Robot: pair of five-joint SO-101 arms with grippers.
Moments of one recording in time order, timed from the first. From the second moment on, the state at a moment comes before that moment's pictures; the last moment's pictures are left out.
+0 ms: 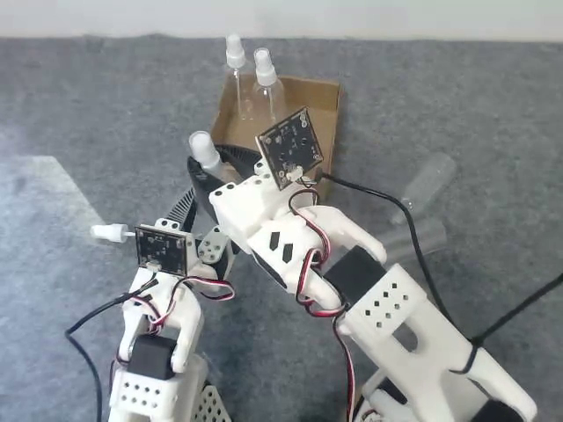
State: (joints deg) left arm 5.6 -103.3 95.1 31.6 5.6; right arm -47.9 -37.2 35.0 25.6 -9.5
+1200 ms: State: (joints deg) left arm 5.5 -103.3 95.0 31.5 5.6; right arm -47.4 -49.3 35.8 34.9 -9.4
